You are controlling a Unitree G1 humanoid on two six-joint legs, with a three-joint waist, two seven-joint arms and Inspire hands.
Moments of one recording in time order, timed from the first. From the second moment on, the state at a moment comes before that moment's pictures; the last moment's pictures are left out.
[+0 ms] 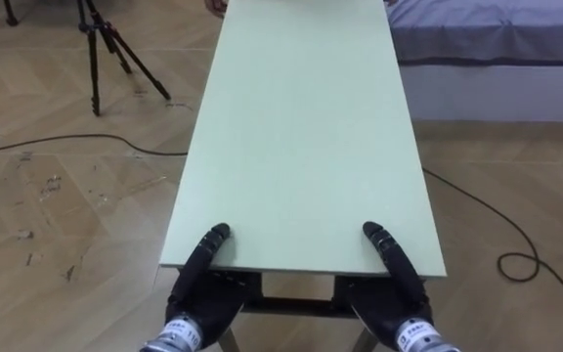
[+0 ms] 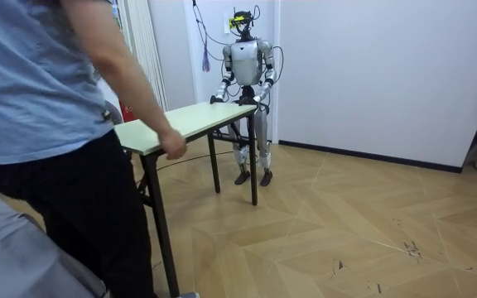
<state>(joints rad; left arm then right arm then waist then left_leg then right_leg) 0.17 0.13 -0.12 0.33 -1.59 0.23 0.02 0.20 -0.19 0.20 0.27 1.56 0.14 -0.03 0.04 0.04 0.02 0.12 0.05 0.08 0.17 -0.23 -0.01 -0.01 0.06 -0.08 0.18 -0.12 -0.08</state>
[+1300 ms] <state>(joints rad) 0.27 0.11 -0.13 0.06 -1.47 0.18 0.03 0.27 -0.19 0.21 0.04 1.48 0.06 -0.04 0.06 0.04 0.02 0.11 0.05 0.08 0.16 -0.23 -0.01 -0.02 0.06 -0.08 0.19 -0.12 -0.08</state>
